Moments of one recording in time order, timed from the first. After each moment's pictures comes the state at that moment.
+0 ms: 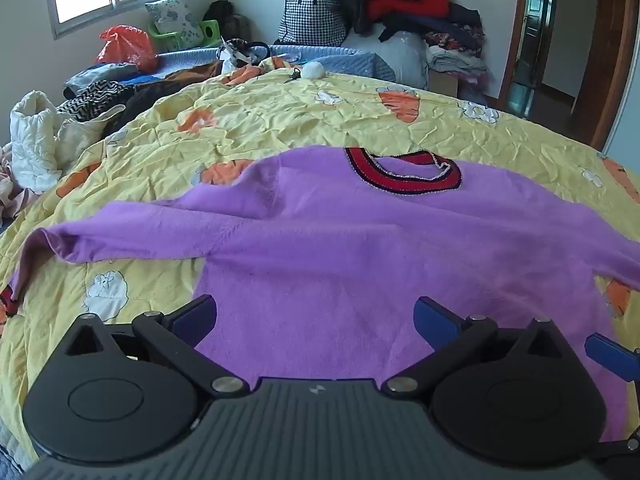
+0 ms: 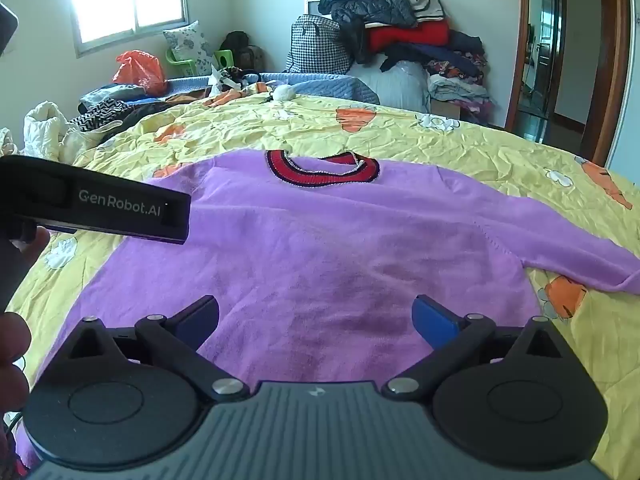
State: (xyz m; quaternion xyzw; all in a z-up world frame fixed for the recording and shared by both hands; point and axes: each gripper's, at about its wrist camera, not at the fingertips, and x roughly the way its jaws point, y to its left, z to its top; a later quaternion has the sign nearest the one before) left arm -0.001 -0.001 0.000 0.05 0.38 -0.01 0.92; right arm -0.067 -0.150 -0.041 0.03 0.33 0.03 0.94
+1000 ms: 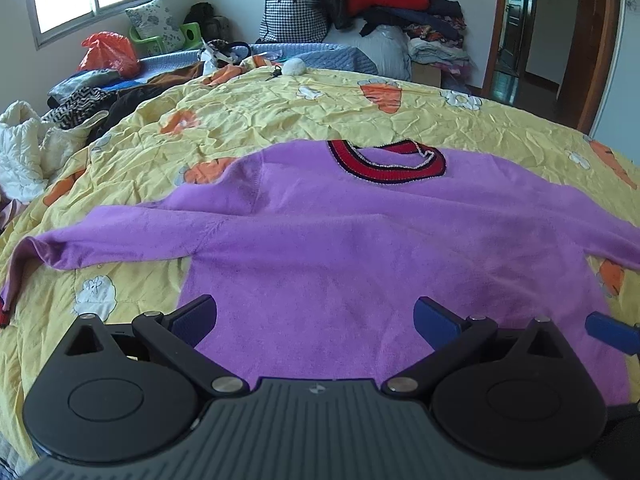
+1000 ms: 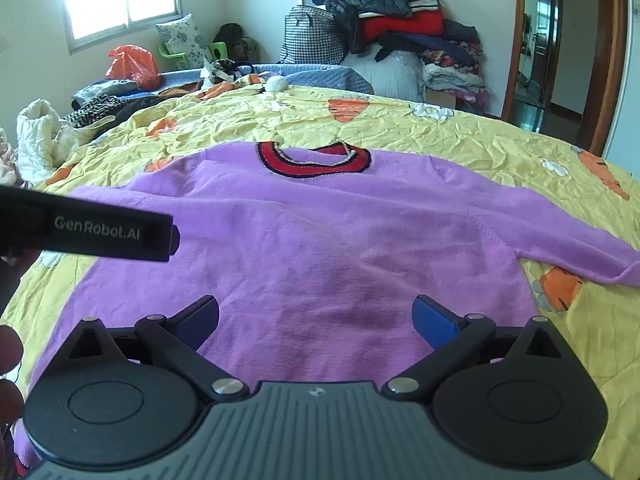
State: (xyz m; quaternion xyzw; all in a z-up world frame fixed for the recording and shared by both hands) left arm -0.002 -0.007 -0.007 0.06 0.39 -0.04 0.92; right arm -0.064 -0.160 -0.045 0.04 0.34 0.01 0.94
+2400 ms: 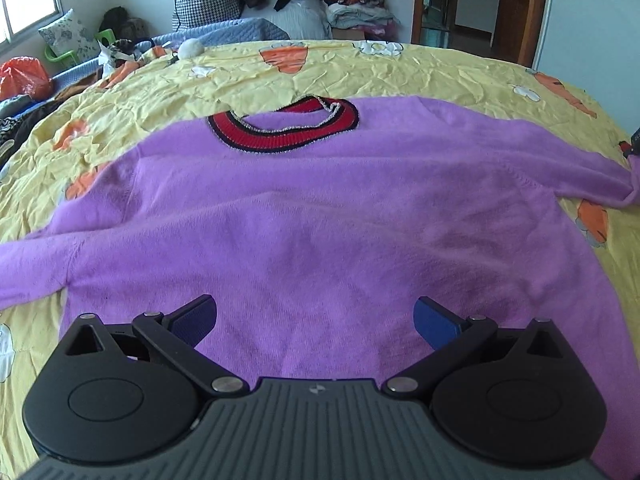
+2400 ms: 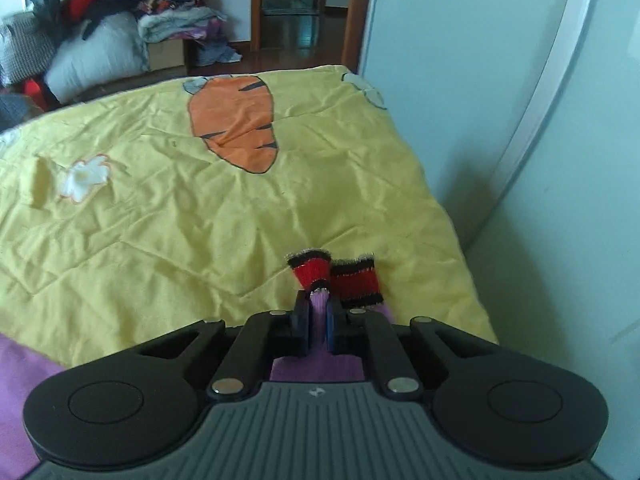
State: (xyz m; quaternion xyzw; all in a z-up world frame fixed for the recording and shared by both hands) left arm 0.040 -0.072 -0.066 0.11 0.42 -0.15 0.89; right arm 0.057 -0.635 -0.113 0.13 0.42 -0.29 0.85
